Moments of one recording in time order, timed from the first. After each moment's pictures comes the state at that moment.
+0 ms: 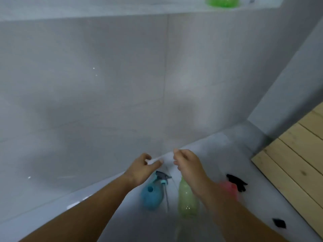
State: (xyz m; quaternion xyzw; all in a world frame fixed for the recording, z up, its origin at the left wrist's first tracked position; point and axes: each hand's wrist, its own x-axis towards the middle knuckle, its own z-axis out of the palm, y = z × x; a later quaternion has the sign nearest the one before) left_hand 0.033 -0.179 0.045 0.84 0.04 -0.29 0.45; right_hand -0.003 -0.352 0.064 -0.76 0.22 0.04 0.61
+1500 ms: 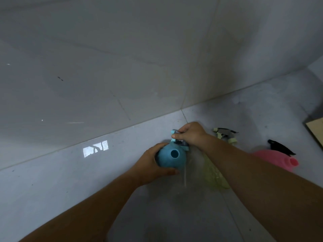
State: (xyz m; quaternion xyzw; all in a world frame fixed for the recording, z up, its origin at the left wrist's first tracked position) left_hand 0.004 -0.133 -0.153 0.79 -0.06 -0.27 0.55; right_hand 0.085 -0.329 -0.147 -0.84 0.18 0.27 0.44
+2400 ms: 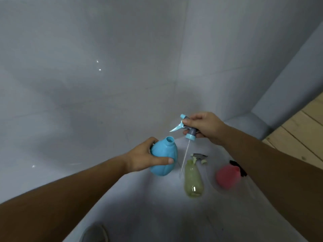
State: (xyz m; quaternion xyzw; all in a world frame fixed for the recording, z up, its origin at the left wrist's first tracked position) left_hand -0.001 -0.131 0.075 0.82 -0.10 -0.31 0.48; right_hand 0.025 -0.375 0.132 -0.77 0.12 0.13 0.62
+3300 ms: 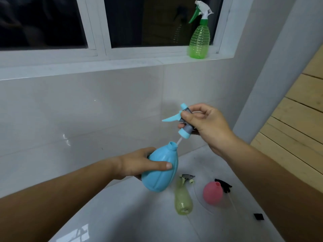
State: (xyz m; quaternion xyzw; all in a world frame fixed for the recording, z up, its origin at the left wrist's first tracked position) left_hand -0.060 -0.144 0.224 0.80 -0.15 -0.36 0.45; right_hand -0.083 -0.359 0.298 -0.70 0.03 -0.09 0.71
